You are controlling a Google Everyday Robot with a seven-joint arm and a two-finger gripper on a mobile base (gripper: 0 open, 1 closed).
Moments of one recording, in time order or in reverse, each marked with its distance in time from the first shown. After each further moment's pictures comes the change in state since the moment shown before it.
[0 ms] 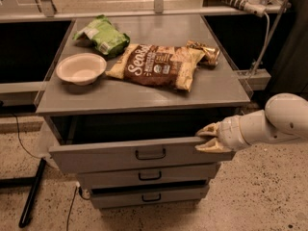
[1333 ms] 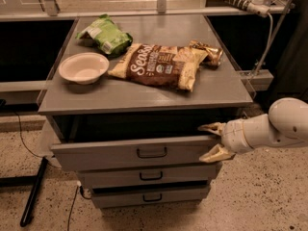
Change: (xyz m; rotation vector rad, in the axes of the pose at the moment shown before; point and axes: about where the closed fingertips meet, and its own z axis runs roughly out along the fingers) arm 0.014 0.007 0.001 -0.009 -0.005 0.039
